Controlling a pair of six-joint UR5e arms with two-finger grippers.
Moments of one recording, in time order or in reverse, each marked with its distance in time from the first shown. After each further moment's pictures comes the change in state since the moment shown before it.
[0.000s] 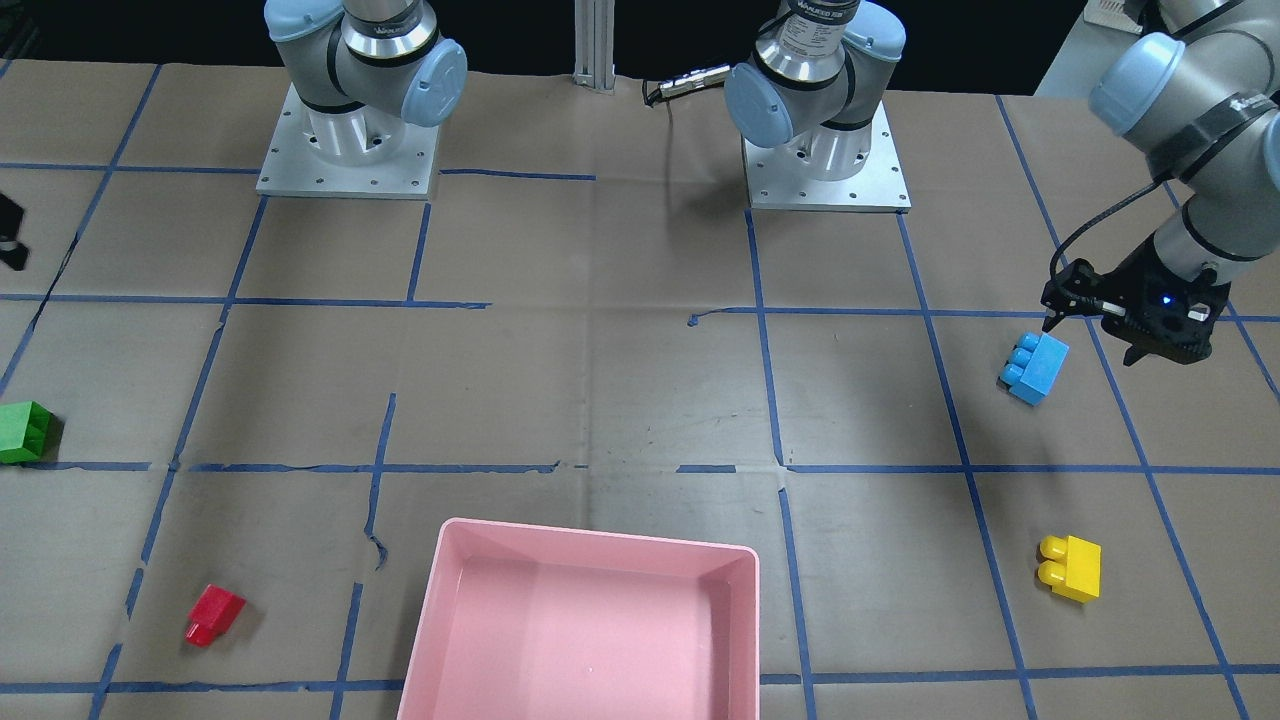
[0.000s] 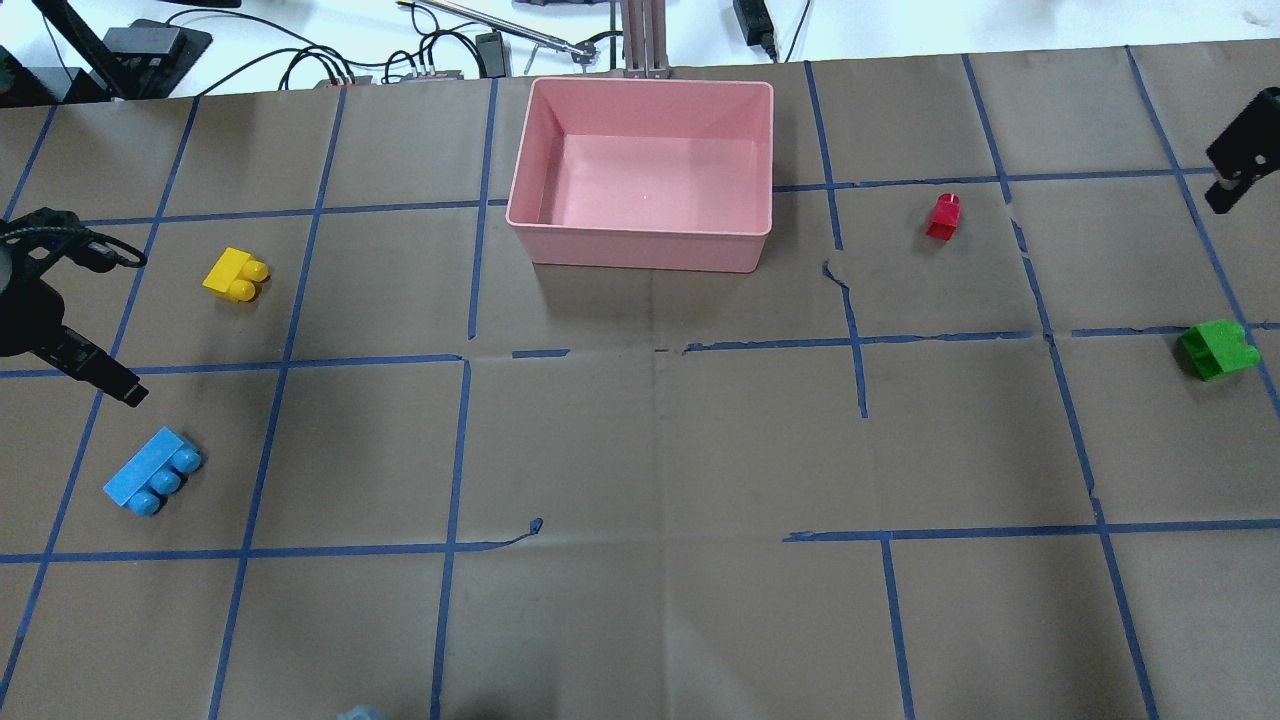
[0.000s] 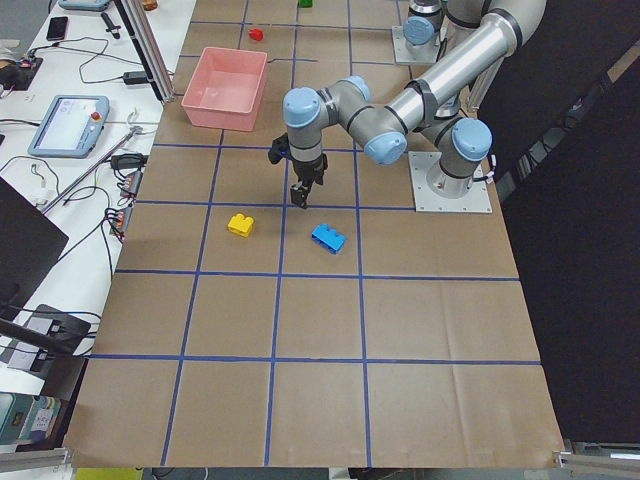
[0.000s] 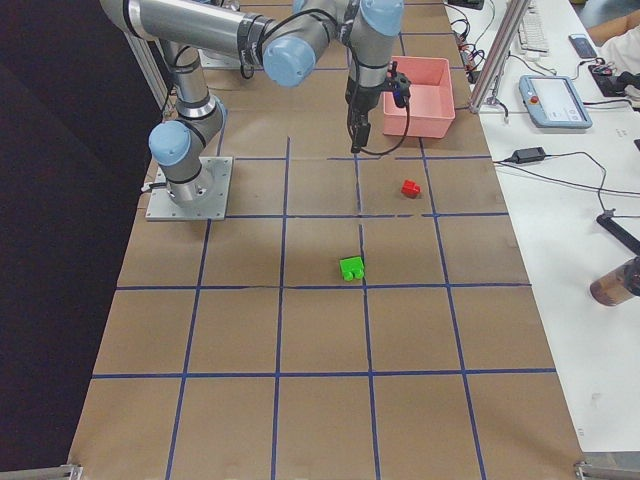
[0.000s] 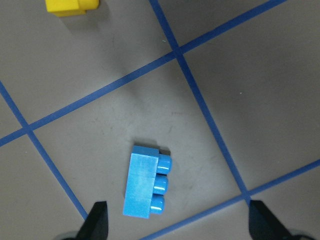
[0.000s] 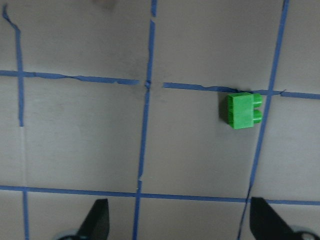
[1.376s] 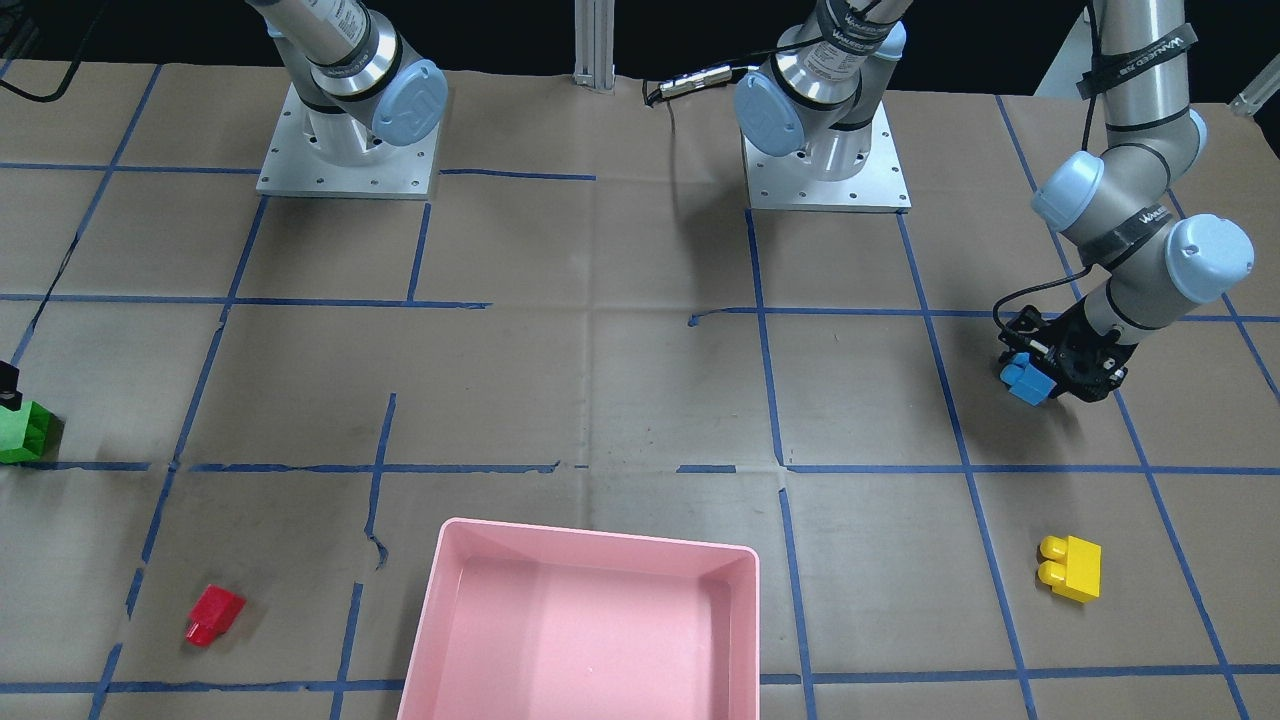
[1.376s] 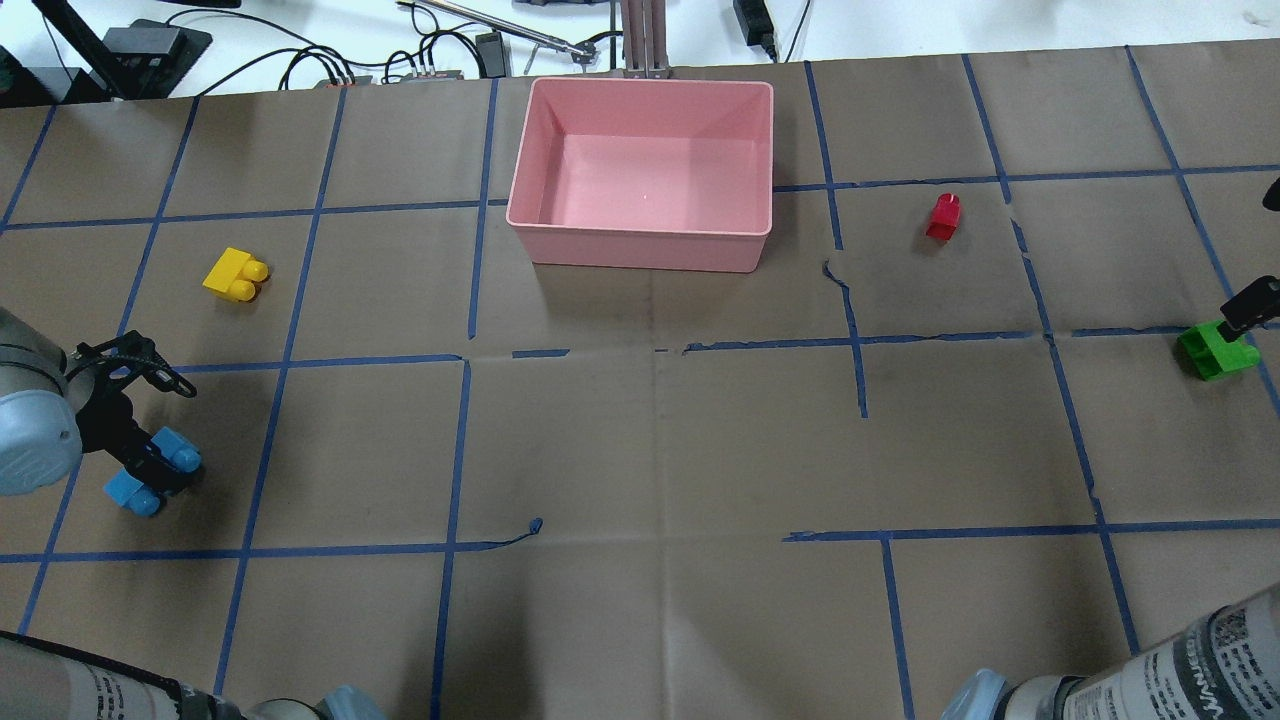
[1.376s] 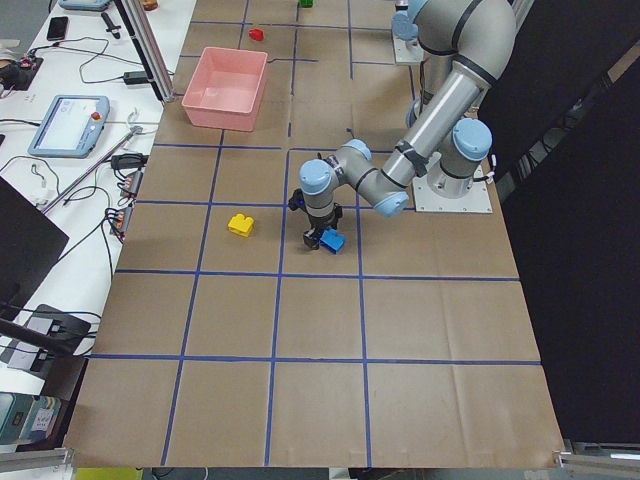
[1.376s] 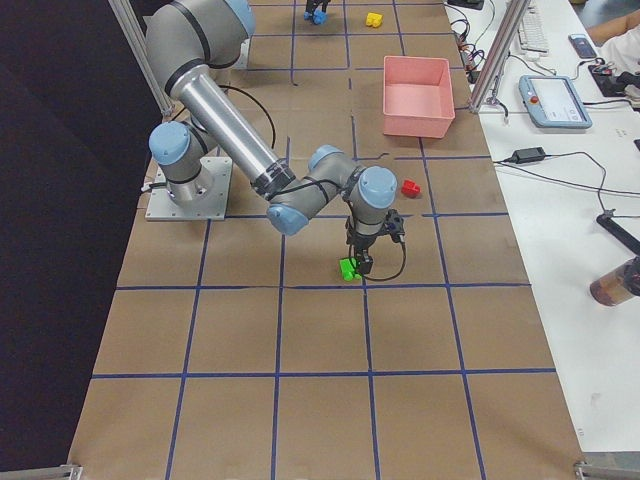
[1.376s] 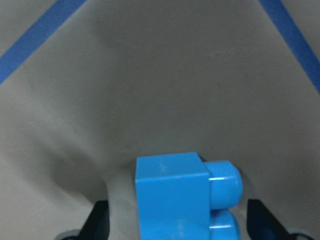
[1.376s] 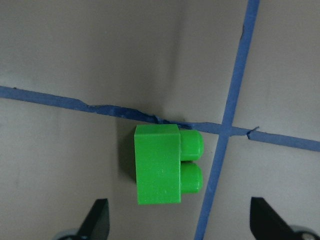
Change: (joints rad) left arm 0.089 -0.177 -0.178 0.290 0.004 0.248; right arm -0.196 0.314 0.294 -0.645 0.029 -0.271
